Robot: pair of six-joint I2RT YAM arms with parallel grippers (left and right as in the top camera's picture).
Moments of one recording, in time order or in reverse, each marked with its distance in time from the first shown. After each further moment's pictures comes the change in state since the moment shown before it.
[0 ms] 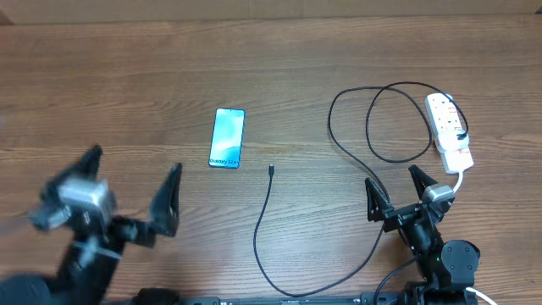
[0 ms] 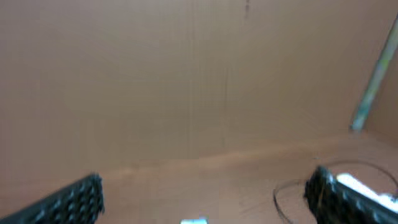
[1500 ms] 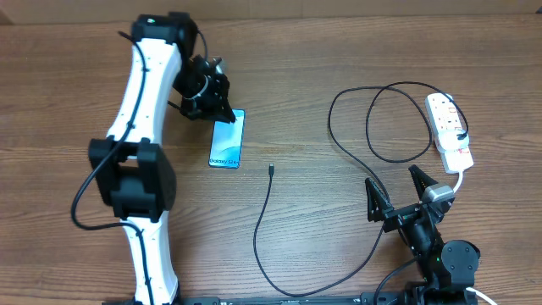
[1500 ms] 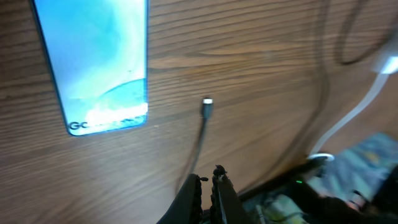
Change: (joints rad) left arm -0.034 1.695 0.943 -0.924 0.329 -0.064; right arm 0.000 0.000 0.000 0.001 0.000 0.000
